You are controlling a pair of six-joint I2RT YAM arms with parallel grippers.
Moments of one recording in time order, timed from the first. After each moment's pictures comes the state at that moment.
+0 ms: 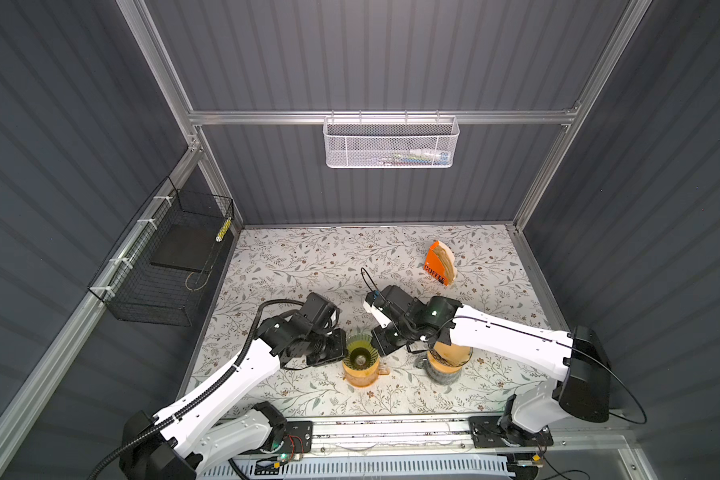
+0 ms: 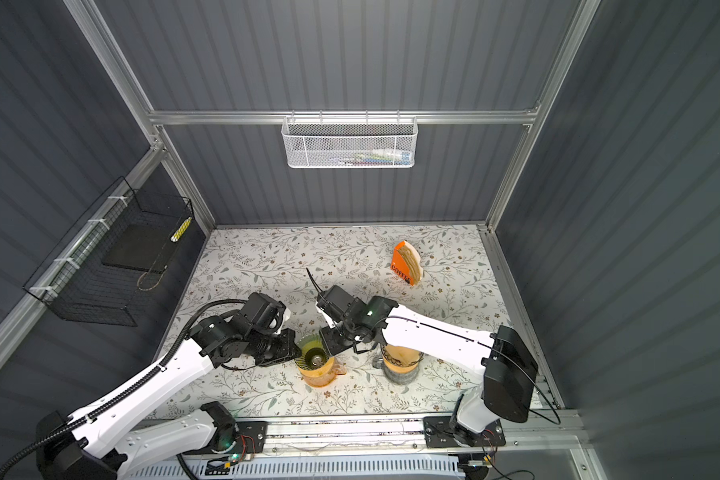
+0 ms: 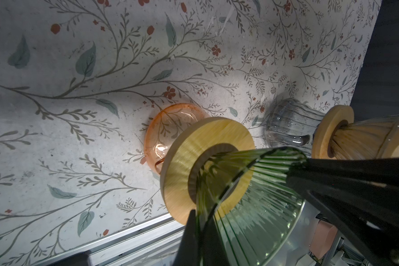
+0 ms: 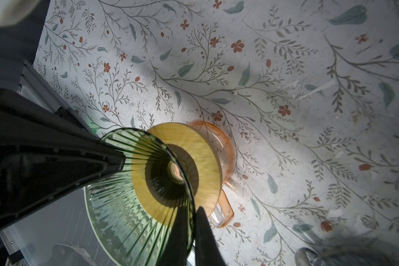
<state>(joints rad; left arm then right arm) -0.71 1.05 0.87 -0.93 0.29 -0.80 1.04 1.55 1.25 -0.73 -0.14 0.52</state>
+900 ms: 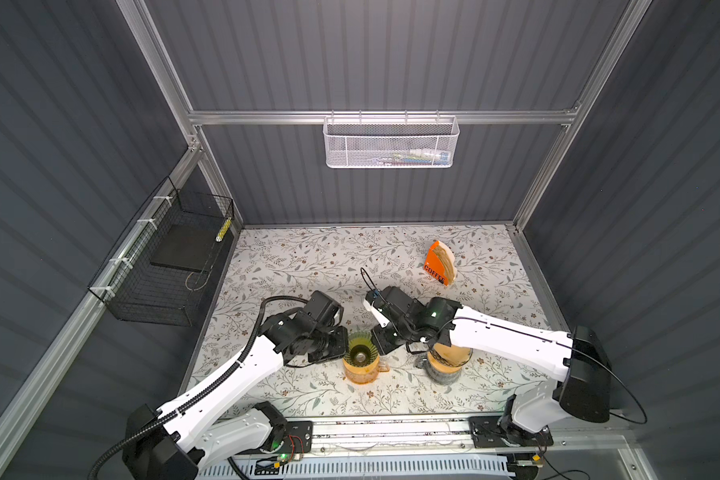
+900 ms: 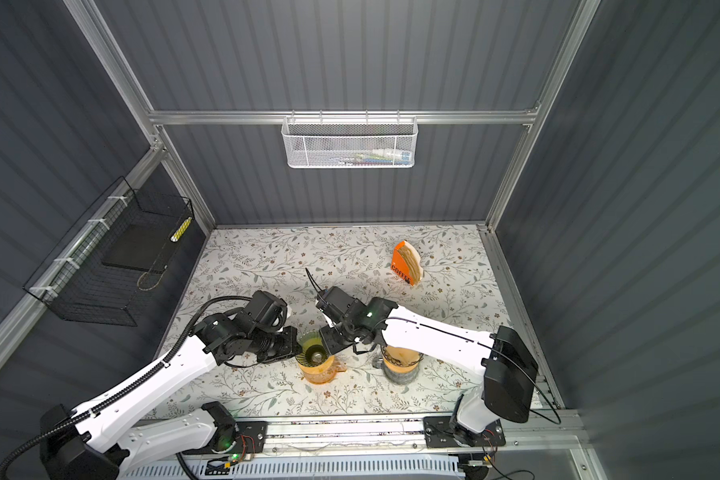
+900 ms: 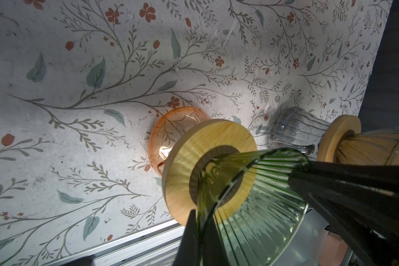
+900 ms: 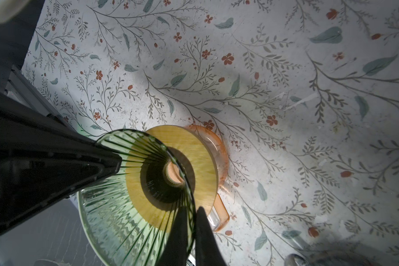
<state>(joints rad) -0.73 1.08 0.91 -0.93 0.23 -0.81 1.05 1.55 1.26 -0.72 -0.07 0.49</state>
